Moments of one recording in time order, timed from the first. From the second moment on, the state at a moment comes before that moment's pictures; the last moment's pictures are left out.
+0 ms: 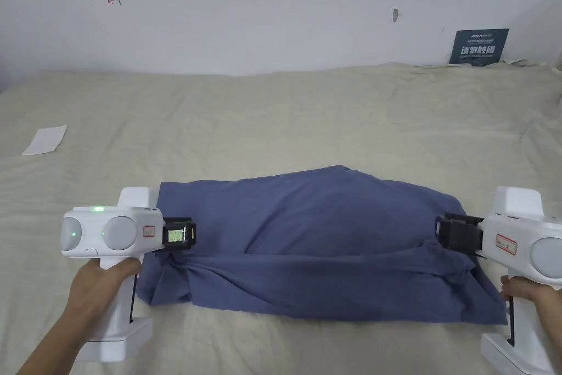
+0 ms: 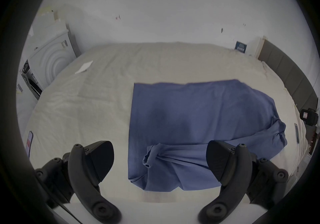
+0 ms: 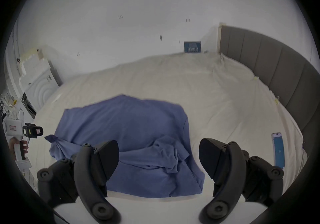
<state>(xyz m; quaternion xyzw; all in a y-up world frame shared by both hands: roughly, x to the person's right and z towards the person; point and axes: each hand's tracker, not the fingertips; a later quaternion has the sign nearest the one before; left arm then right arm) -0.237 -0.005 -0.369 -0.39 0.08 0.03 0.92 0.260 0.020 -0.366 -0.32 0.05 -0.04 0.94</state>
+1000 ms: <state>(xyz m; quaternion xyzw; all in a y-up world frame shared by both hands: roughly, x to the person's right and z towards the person) -0.177 0.014 -0.209 -0.15 0.08 -0.04 0.98 0.262 0.052 -0.222 -0.09 0.00 0.03 1.00</state>
